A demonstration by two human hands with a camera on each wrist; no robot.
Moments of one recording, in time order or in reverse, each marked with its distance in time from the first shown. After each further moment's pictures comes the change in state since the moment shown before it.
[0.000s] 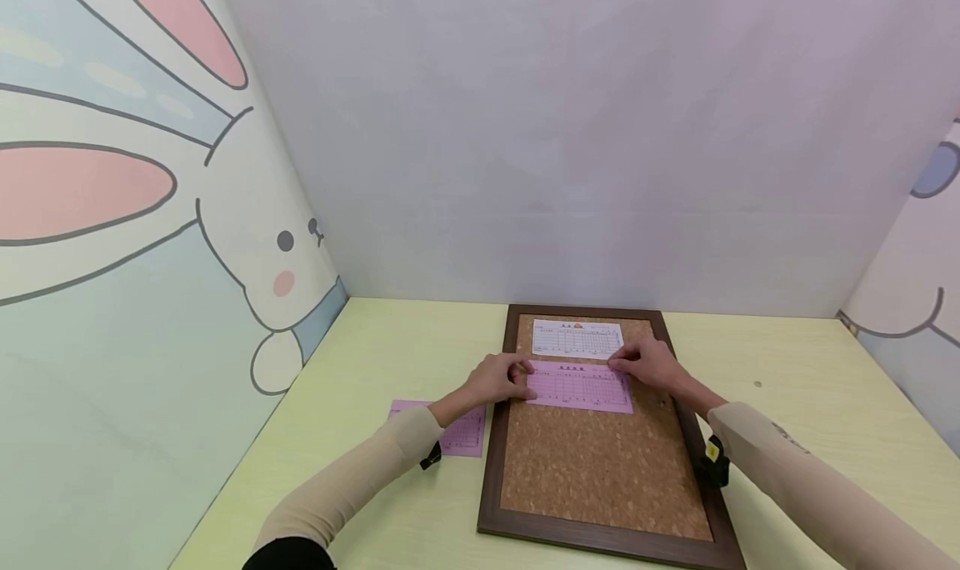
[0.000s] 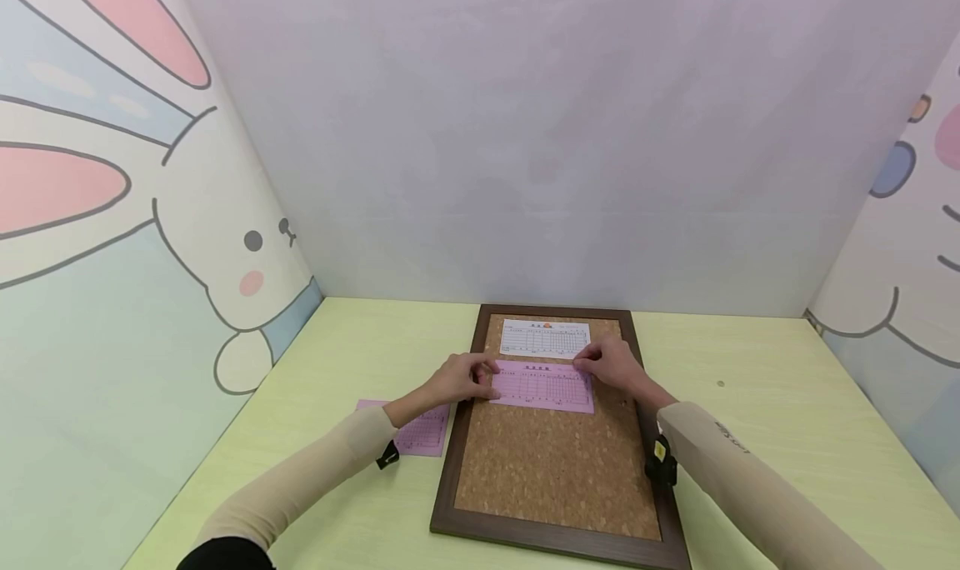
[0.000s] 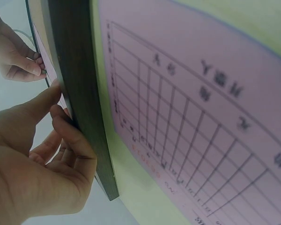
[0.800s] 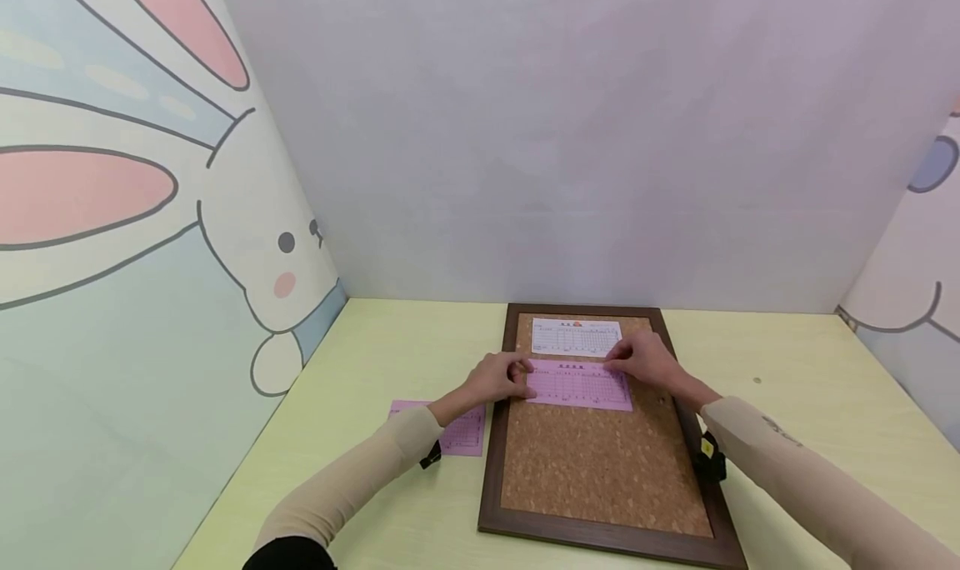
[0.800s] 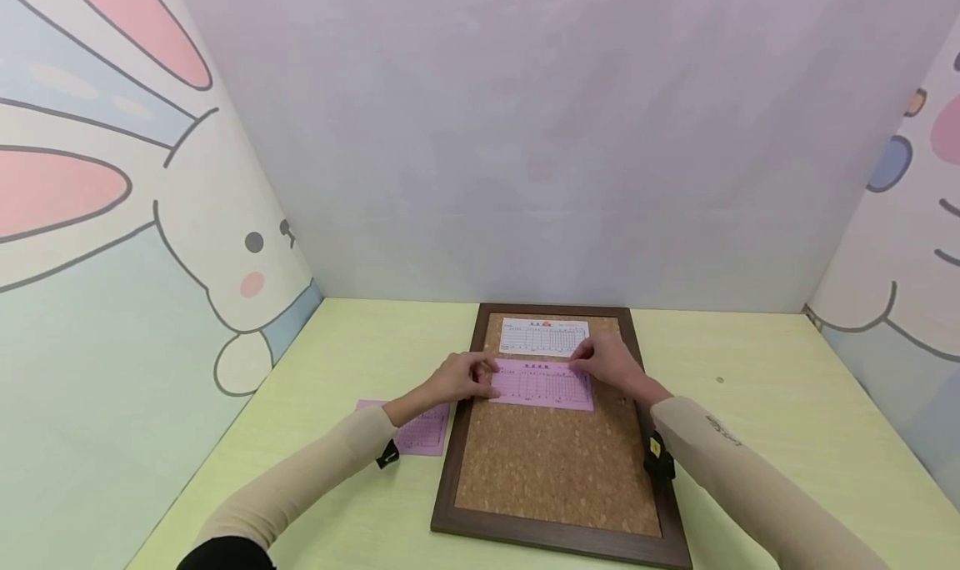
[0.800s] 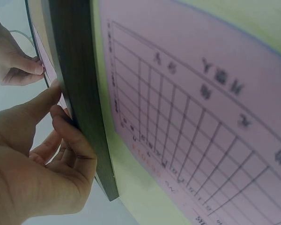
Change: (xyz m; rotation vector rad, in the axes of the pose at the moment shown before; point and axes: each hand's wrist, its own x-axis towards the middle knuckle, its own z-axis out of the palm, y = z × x) left_hand 0.000 0.001 -0.001 0.008 0.000 -0.001; right_hand 0.006 -0.003 0.002 -0.044 0.031 -0.076
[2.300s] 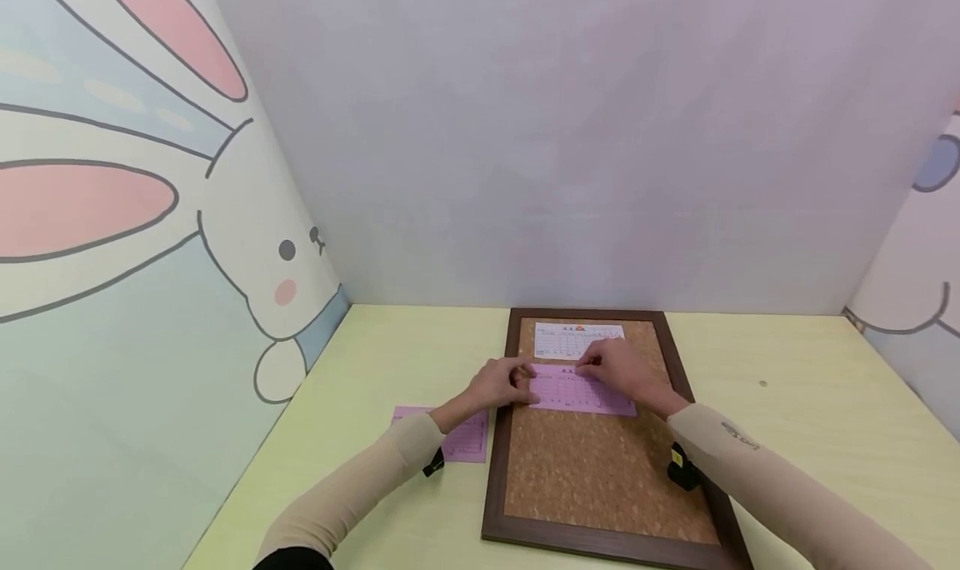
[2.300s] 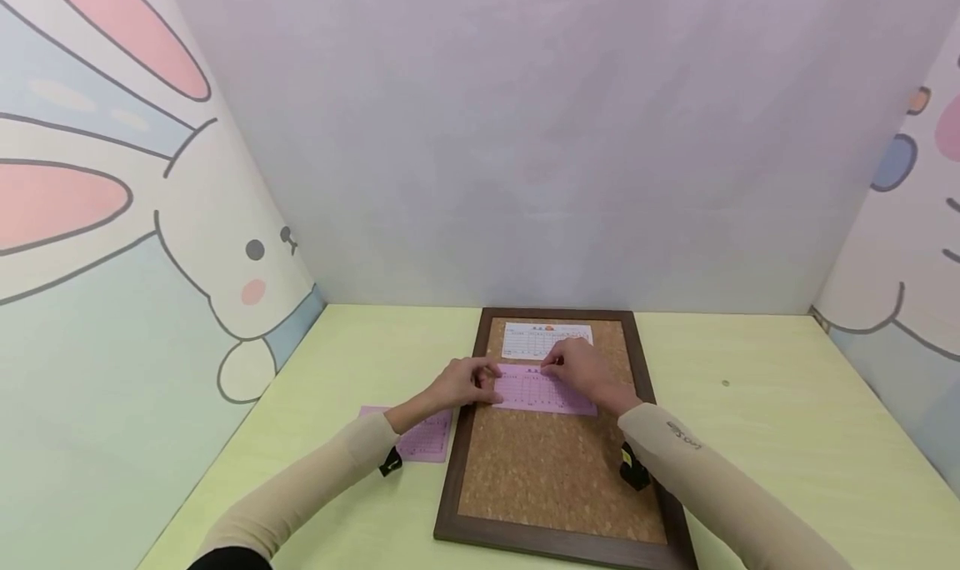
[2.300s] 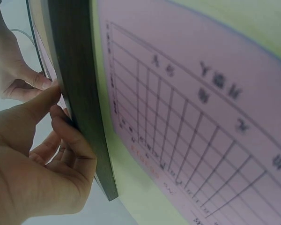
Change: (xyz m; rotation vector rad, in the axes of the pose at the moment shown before) left_hand -0.004 -0.002 0.005 -0.017 -0.010 0.007; right_hand 0.008 -0.021 0.041 -0.107 0.034 -0.074
